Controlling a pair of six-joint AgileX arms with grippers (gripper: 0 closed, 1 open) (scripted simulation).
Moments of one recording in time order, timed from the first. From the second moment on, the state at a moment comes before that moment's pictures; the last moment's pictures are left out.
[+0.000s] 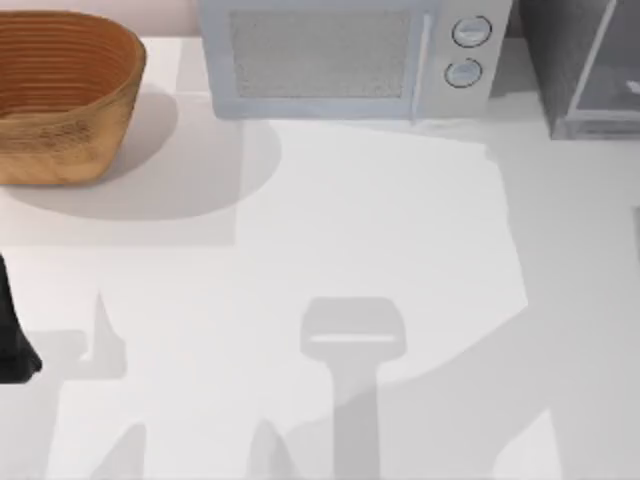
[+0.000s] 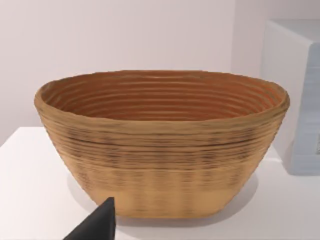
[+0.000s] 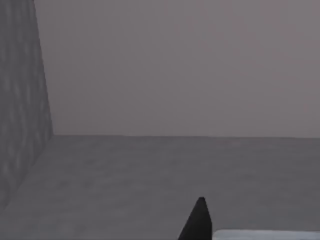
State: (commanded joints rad) left arm 0.00 0.00 0.00 0.00 0.00 0.00; right arm -0.20 2.30 1.25 1.01 -0.19 0.01
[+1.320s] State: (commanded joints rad) left arm 0.00 0.00 0.00 0.00 0.00 0.00; right arm -0.20 2.29 1.24 1.00 -0.19 0.01
